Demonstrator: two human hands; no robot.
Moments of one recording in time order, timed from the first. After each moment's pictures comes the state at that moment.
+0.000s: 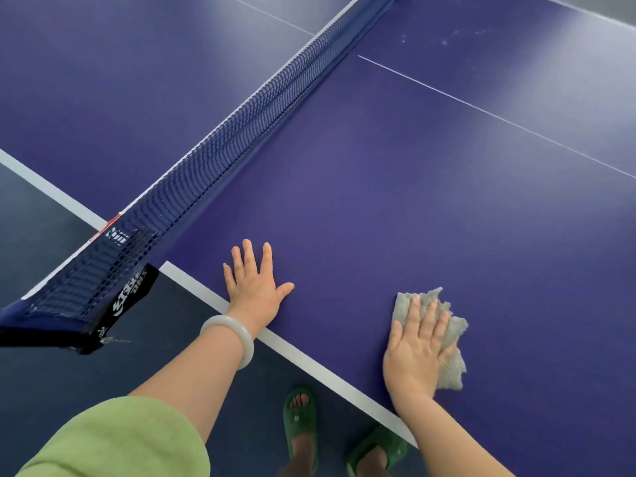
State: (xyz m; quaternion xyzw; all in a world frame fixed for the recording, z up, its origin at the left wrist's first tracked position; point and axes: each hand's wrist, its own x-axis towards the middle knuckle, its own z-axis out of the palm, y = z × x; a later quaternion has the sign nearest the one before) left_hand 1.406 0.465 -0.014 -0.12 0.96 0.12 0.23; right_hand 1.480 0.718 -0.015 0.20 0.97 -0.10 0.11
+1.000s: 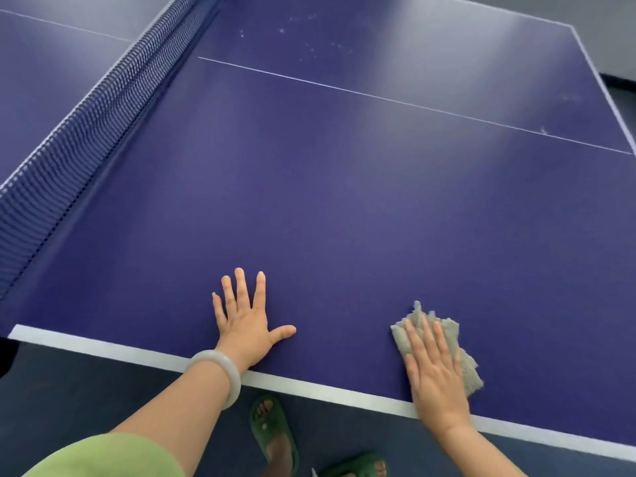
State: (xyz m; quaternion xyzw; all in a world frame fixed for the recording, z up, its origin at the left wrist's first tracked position) left_hand 1.450 0.618 -0.007 0.08 0.95 0.06 0.28; right_hand 1.623 0.911 -0.021 0.17 0.98 -0.08 0.06
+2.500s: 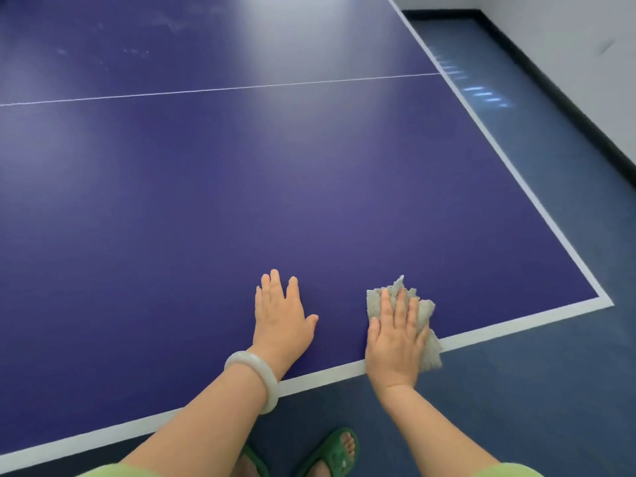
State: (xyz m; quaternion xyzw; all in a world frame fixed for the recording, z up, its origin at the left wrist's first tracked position) left_hand 1.562 0.917 0.028 0.28 0.93 0.08 0.24; right_hand 1.709 1.032 -0.017 0.47 0.87 -0.12 0.03
